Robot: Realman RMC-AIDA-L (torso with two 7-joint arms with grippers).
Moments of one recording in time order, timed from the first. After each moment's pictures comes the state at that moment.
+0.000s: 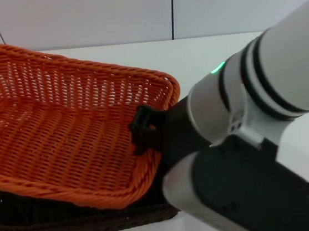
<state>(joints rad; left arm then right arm) -0.24 -2.04 -2.88 -0.44 0.45 -1.19 2.13 0.81 1.93 1.11 1.97 -2.47 1.51 -1.45</state>
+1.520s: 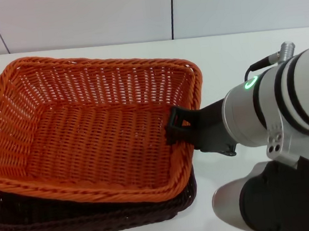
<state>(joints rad) -0.23 -2.05 -2.88 -0.36 0.40 -1.28 2.13 0.60 2.07 1.14 2.02 -2.75 1.60 -1.78</state>
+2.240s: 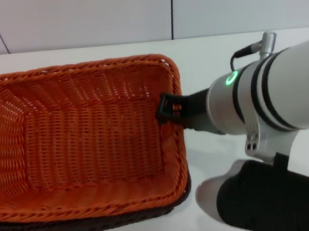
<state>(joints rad) -0.23 -2.05 -2.88 -0.31 0.39 -1.33 2.11 0.65 2.06 1.05 1.98 -2.89 1.52 -1.75</state>
